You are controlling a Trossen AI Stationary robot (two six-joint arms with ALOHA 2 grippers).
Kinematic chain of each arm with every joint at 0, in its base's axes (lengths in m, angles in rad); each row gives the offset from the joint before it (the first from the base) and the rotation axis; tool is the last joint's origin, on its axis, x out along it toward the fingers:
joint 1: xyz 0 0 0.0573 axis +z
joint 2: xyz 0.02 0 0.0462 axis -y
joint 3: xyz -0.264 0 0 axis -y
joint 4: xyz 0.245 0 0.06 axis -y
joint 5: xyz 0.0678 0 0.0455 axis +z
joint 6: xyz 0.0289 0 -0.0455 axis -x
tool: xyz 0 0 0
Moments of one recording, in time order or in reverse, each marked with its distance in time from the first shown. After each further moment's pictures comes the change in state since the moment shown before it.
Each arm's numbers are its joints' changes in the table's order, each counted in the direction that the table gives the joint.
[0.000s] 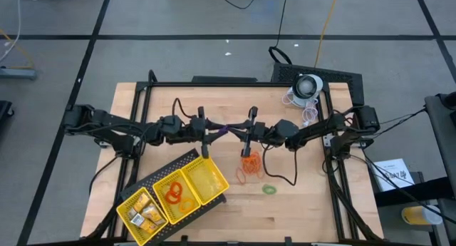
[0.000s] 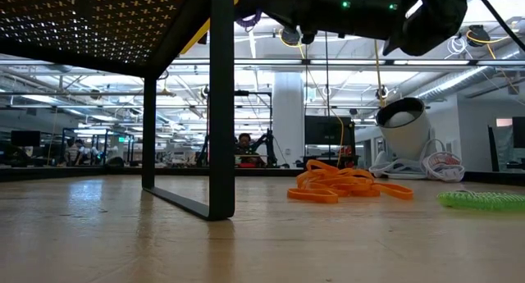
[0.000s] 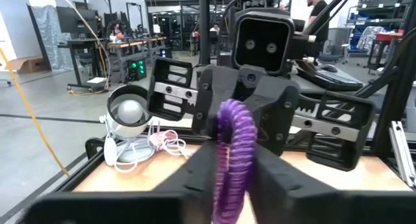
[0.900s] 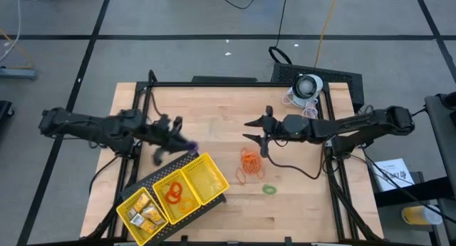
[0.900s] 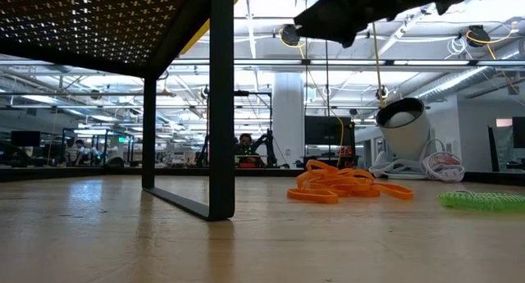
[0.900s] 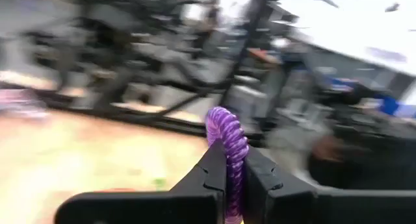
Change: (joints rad) left arm -0.076 0.524 0.000 -0.556 -0.358 0.382; right arm 0.011 0.437 0.000 -0.934 -0.037 -0.188
